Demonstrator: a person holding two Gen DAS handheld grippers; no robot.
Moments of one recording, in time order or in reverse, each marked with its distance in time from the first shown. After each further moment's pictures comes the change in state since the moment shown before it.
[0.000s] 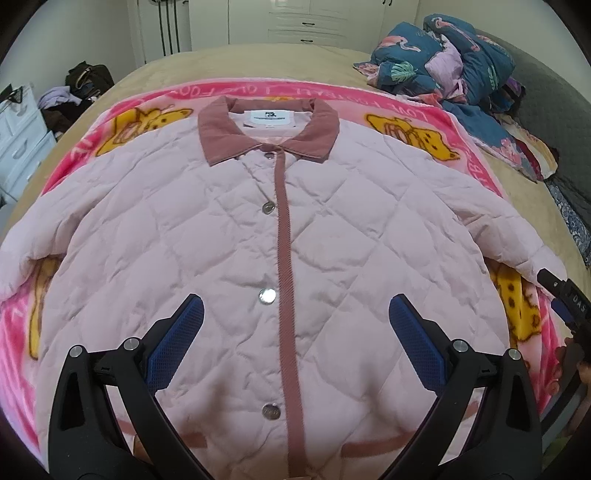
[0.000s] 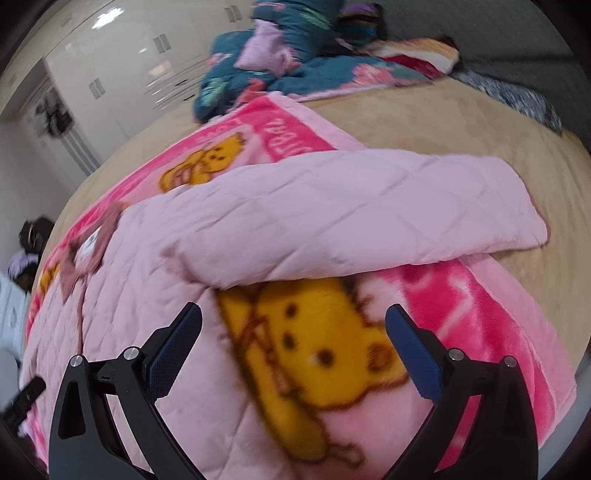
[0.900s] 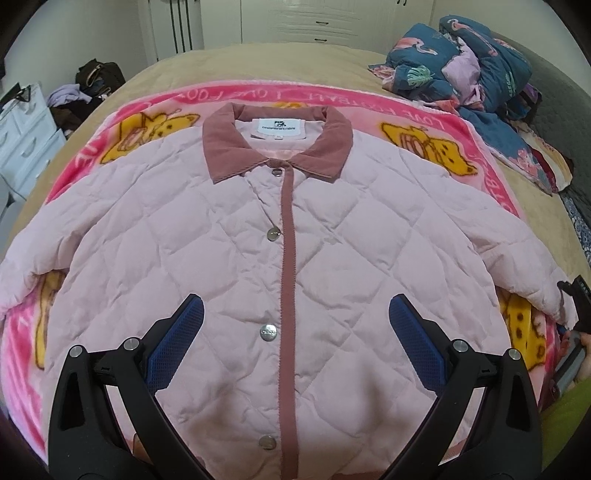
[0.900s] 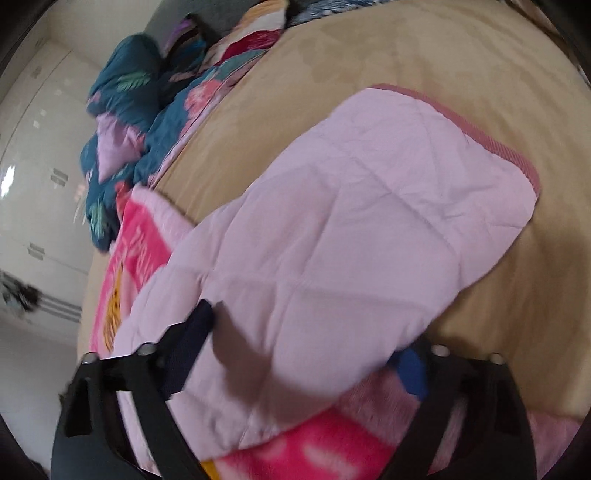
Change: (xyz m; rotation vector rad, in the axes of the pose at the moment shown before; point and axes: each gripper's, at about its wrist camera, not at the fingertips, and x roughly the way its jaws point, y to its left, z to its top) left arm 0.014 -0.001 0.032 -0.033 0.015 0.051; right arm 0.073 -0.182 0.057 0.612 -0.049 0.003
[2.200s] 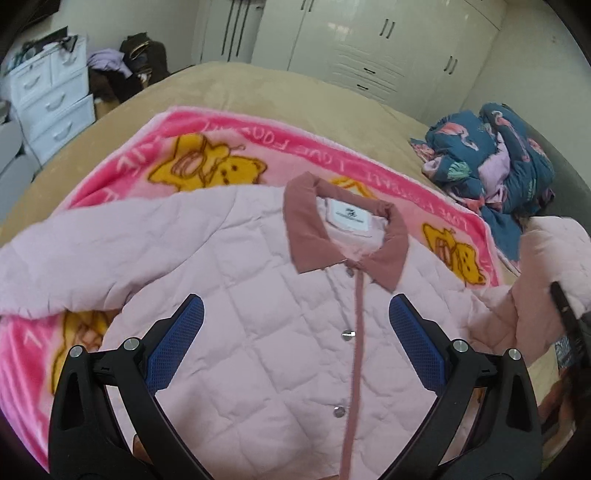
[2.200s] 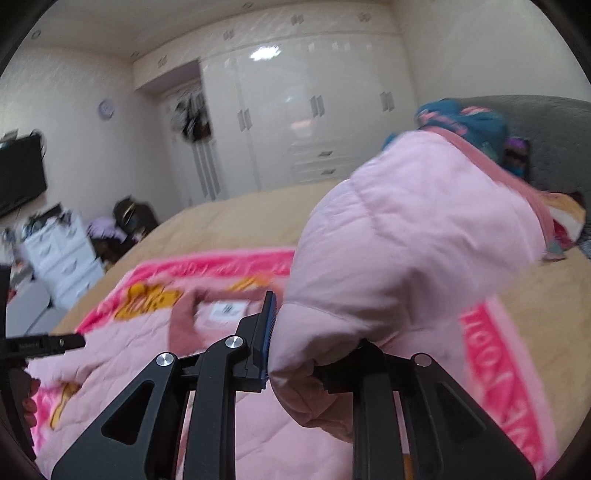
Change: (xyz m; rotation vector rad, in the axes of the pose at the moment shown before) left arm -0.031 0.135 0.067 -0.258 -0.121 -0.063; right arm -0.111 0.326 -0.217 -1.048 -0.164 0.491
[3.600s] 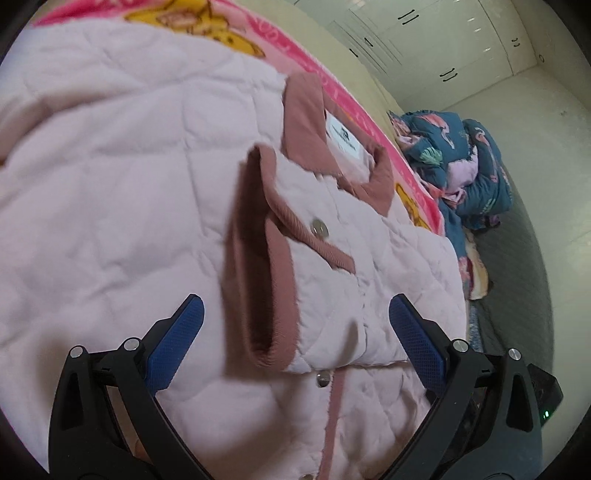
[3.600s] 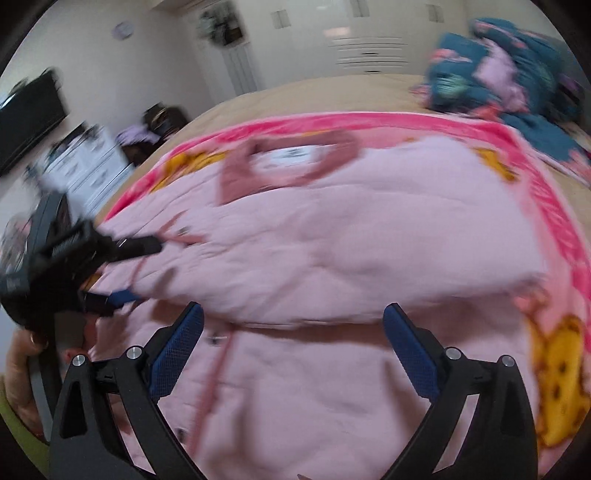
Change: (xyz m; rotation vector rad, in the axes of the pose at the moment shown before) left arm 0.092 0.047 -0.074 -0.278 0.224 -0.391; right arm 0.021 0.059 -0.112 0.017 0.385 0.103
